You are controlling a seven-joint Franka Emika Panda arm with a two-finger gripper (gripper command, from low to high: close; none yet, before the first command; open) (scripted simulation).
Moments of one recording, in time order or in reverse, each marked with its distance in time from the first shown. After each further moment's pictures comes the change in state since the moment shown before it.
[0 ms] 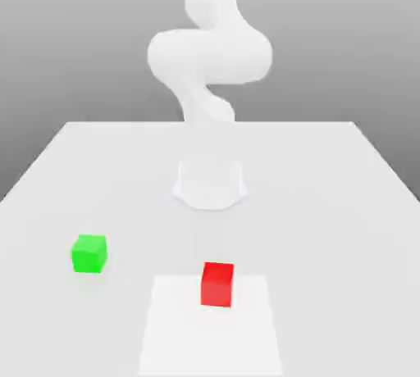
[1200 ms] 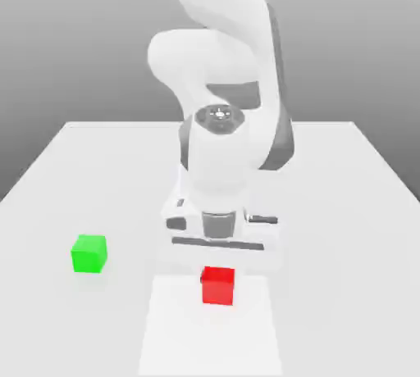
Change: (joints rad) arm -0.005 0.806 0.034 -0.503 -0.019 0.587 0.149
